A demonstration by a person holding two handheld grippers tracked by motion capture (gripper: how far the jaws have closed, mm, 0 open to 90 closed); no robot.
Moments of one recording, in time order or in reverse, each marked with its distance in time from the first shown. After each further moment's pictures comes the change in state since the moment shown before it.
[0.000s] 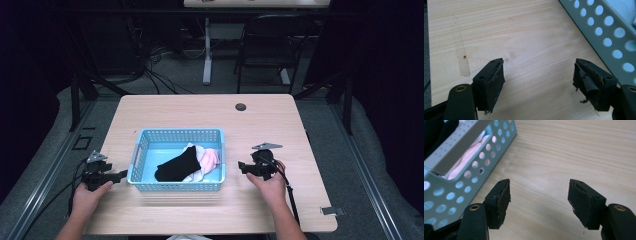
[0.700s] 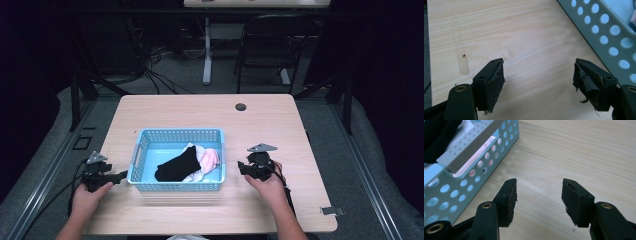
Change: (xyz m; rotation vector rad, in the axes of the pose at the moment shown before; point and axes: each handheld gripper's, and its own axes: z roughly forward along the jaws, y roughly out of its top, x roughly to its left) left arm -0.003 -0.001 -0.003 0.001 0.002 0.010; right arm 0.016 0.002 -0.007 -0.028 -0.072 -0.097
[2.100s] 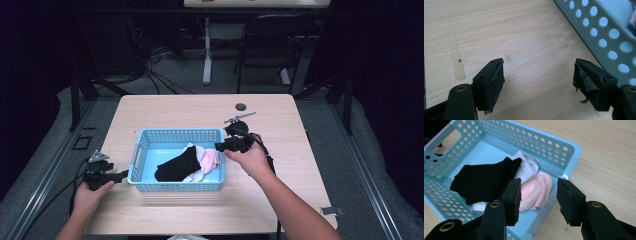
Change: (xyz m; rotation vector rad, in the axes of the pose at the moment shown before) left arm -0.002 0.004 0.004 -0.002 -0.009 0.004; right arm 0.042 0.104 -0.008 0.127 0.219 0.011
